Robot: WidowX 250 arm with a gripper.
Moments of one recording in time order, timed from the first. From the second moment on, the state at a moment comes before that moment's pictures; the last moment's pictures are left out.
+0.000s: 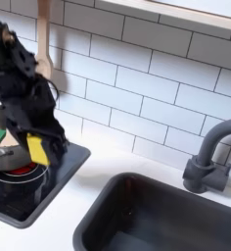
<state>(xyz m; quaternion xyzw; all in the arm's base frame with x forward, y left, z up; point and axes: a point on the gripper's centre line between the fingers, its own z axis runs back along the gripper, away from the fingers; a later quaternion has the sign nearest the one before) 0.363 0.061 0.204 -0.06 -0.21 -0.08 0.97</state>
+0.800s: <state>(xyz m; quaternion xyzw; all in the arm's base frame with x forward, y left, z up) 0.391 0.106 0.209 -0.07 -0.20 -0.03 0.98</state>
